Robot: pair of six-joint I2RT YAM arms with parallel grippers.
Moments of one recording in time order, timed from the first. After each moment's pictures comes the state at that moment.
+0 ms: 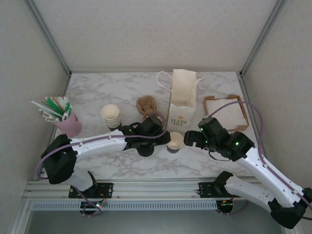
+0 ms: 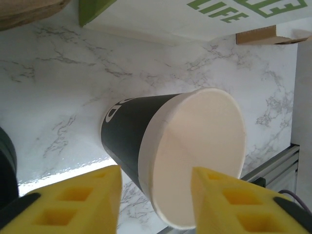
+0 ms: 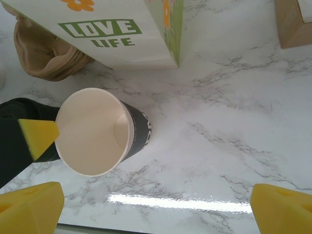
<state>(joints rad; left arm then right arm) -0.95 1.50 0.99 -0.31 0.06 -1.05 0.77 0.86 0.97 -1.11 0.15 0.79</state>
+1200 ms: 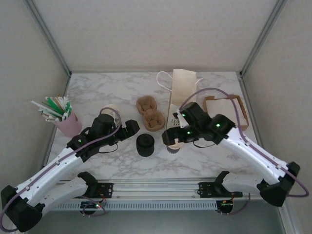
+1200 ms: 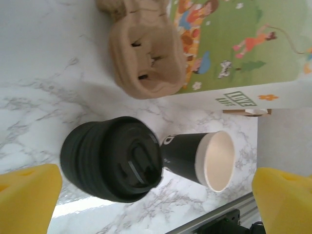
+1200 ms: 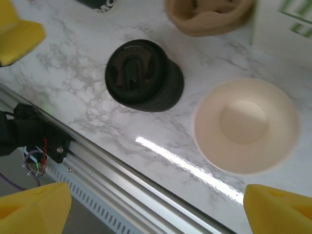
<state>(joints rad) -0.57 0.85 0.72 -0.52 0.13 -0.99 0.87 1.19 1.24 -1.04 -0.20 0.52</state>
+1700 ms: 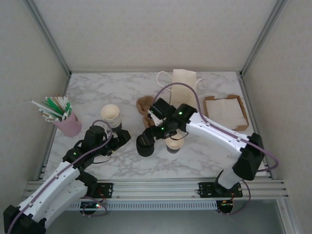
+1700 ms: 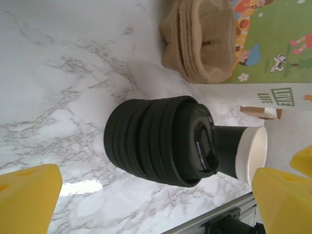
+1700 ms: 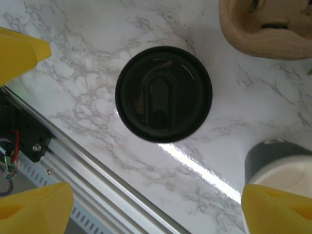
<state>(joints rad) -0.43 0.66 0.46 -0.49 0.26 -1.03 0.97 1.60 1.47 -1.04 -0.18 0.42</state>
